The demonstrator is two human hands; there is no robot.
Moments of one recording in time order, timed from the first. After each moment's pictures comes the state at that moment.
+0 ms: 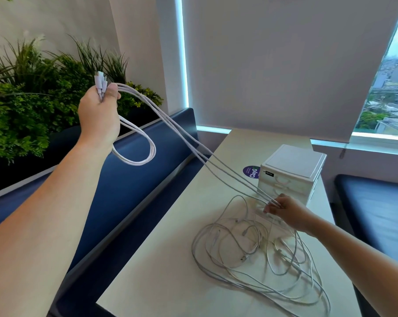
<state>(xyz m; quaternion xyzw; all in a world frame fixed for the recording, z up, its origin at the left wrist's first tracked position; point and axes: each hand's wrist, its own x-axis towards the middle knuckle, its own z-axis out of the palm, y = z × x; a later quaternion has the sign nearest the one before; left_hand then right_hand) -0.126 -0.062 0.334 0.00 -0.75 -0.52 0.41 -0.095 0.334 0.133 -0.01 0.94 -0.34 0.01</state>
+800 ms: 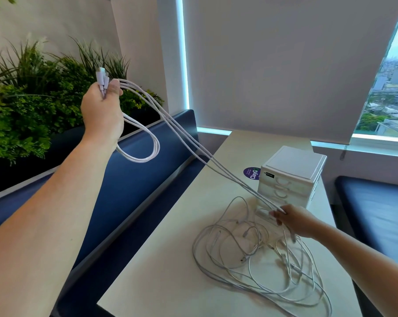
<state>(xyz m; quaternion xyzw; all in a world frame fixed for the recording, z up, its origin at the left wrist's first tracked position) -0.124 -0.056 0.341 0.00 -0.74 -0.53 0.41 -0.096 0.348 0.119 0.03 0.97 -0.24 0.05</state>
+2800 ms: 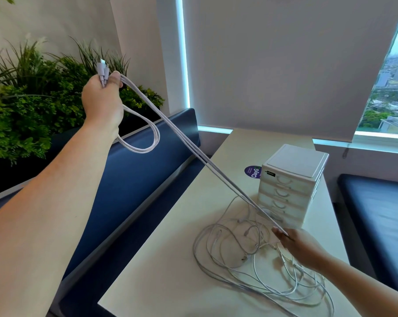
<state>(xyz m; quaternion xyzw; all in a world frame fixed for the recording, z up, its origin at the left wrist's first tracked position) -0.141 -0.052 0.357 0.02 -0.72 -0.57 0.39 -0.057 0.346 0.067 0.02 0.97 -0.26 0.00</state>
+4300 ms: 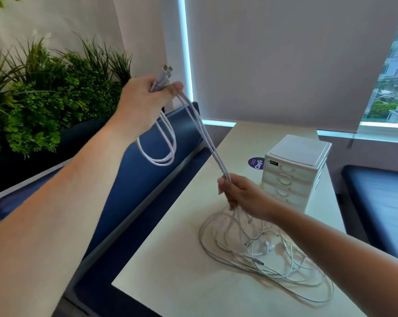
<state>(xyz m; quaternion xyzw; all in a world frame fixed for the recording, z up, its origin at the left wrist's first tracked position) -0.079 -0.015 0.352 -0.19 -0.82 -0.45 0.30 -0.057 0.207 0.182 -0.20 0.82 -0.54 0.00</state>
